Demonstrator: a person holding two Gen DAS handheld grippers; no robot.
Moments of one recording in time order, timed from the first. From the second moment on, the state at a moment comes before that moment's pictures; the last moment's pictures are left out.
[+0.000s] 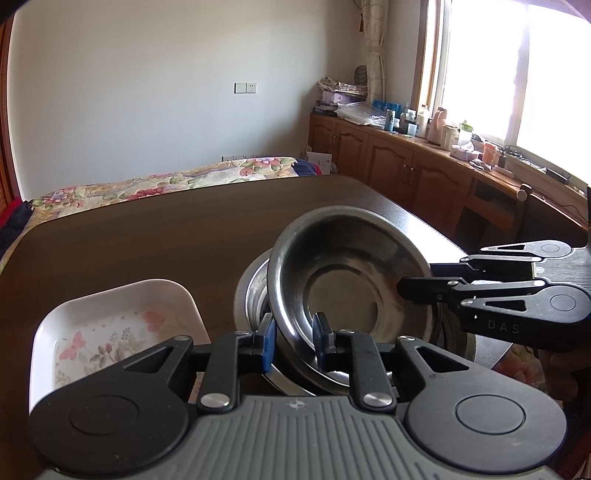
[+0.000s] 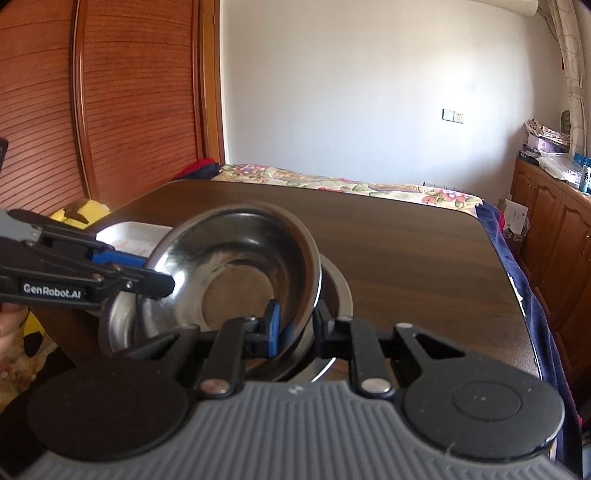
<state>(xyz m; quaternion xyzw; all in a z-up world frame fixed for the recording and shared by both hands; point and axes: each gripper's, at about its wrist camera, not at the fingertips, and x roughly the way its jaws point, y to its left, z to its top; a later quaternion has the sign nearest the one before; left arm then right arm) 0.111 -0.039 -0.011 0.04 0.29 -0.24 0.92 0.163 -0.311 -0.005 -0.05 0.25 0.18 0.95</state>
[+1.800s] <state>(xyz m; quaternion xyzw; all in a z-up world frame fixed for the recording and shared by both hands) 0.084 -0.030 -0.008 0.02 0.24 -0.20 0.95 0.159 -0.318 0.005 -0.05 0.20 0.16 0.97</state>
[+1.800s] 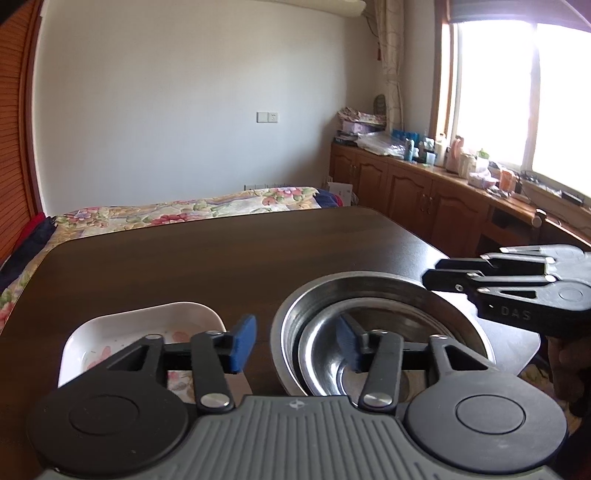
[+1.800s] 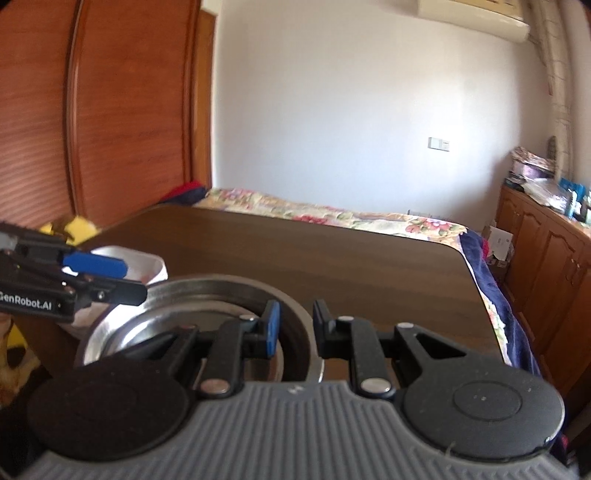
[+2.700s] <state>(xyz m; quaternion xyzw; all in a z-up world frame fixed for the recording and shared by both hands) 0.071 -0.028 -0.033 0.00 0.22 -0.19 0.96 0.139 -0.324 -0.037 0.03 0.15 0.12 0.98</state>
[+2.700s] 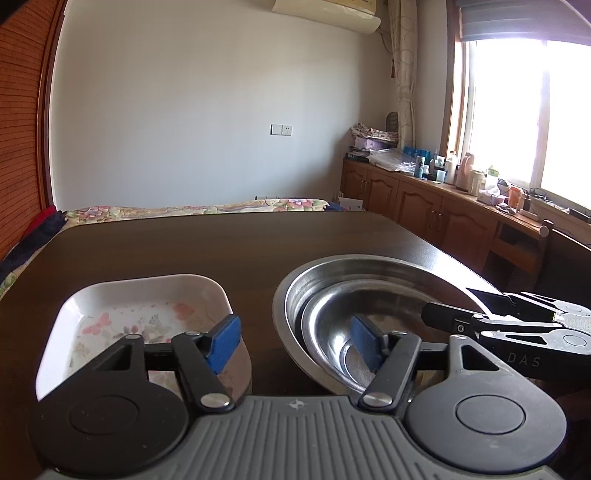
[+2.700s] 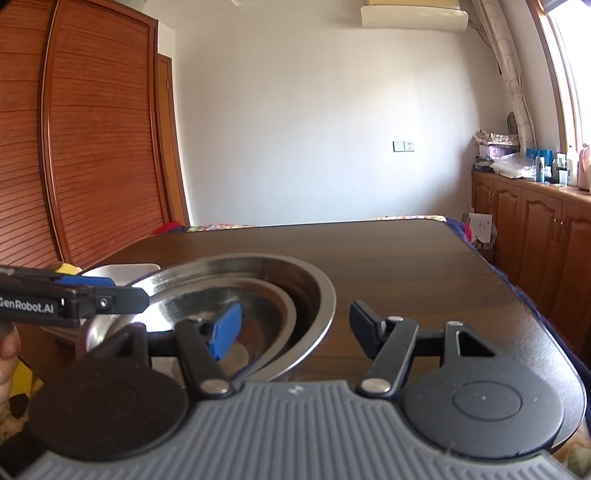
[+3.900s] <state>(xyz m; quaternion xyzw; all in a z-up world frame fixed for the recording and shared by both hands) 0.069 -0.039 -0.037 0.00 0.22 -0.20 0.95 0.137 -0.324 -0.040 0.06 0.15 0.13 0.98</state>
